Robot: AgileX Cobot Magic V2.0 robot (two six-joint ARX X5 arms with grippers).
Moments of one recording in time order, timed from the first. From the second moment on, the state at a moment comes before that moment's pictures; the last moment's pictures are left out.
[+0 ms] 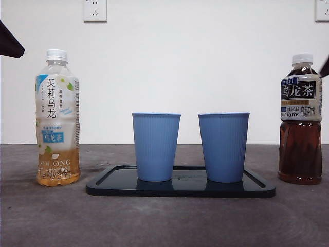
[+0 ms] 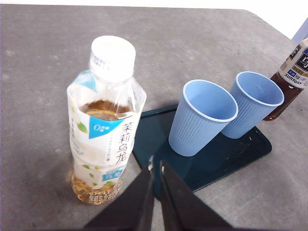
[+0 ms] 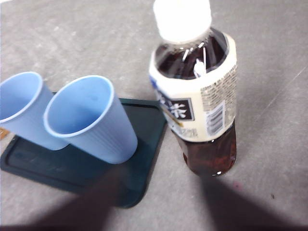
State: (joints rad) left arm -0.14 0.70 0.60 -0.33 0.45 -0.03; right arm 0.02 0.78 0.57 -0.33 -0.40 0.14
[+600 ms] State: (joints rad) left arm -0.14 0.70 0.60 -0.32 0.45 -0.03; right arm 0.08 1.01 0.53 0.09 -0.26 0.15
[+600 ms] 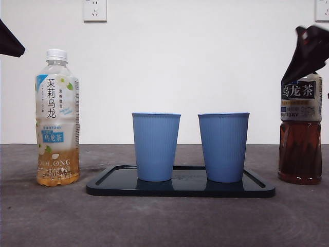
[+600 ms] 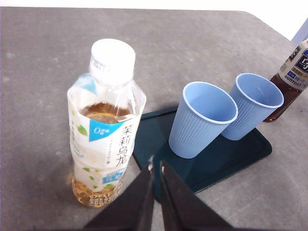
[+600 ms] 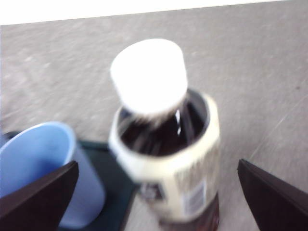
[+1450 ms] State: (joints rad) left arm -0.14 0.70 0.60 -0.30 0.45 -0.03; right arm 0.15 1.28 0.47 0.48 -0.08 0.15
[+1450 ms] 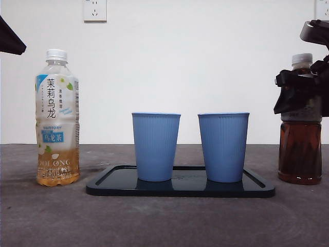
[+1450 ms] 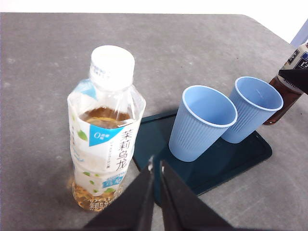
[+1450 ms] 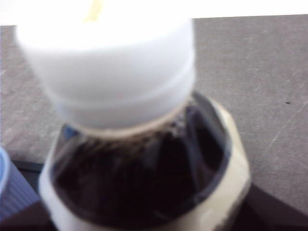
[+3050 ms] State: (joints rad) left arm -0.18 0.70 0.60 -0.30 0.45 -0.02; right arm 0.63 1.50 1.19 -0.87 0.70 -0.40
